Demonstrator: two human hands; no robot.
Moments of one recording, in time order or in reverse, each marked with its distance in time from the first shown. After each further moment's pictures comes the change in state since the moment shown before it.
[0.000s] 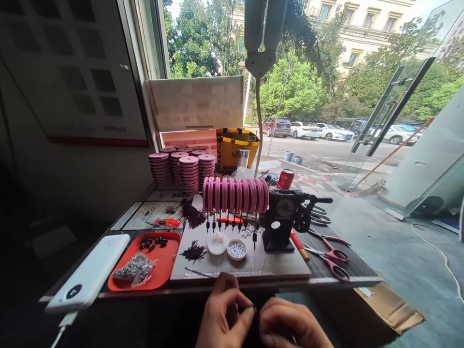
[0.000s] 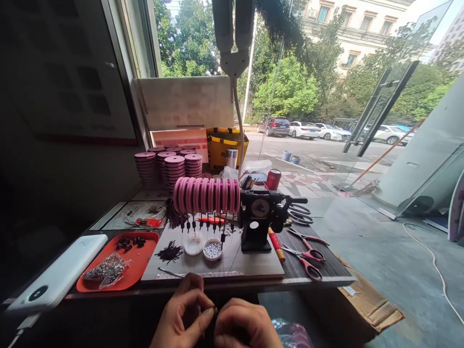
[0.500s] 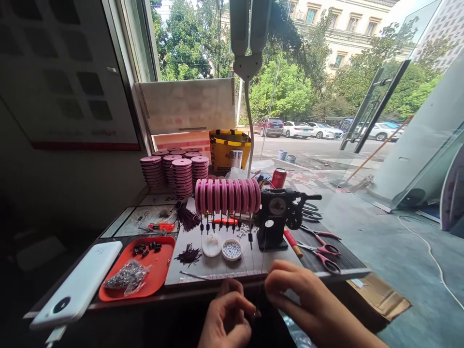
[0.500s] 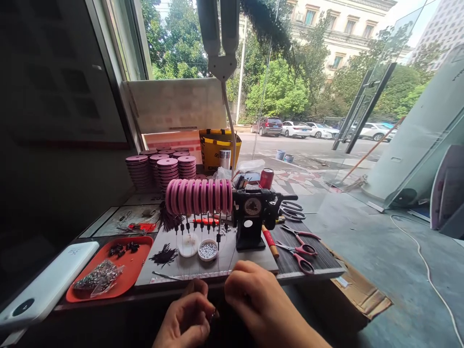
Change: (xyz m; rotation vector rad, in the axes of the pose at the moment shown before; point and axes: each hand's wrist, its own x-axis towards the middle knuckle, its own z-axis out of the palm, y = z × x) left_hand 0.000 -0.012 0.005 -0.354 -0.136 -0.163; right_hand 0.011 -0.044 -0.033 -0.367 0.069 0.032
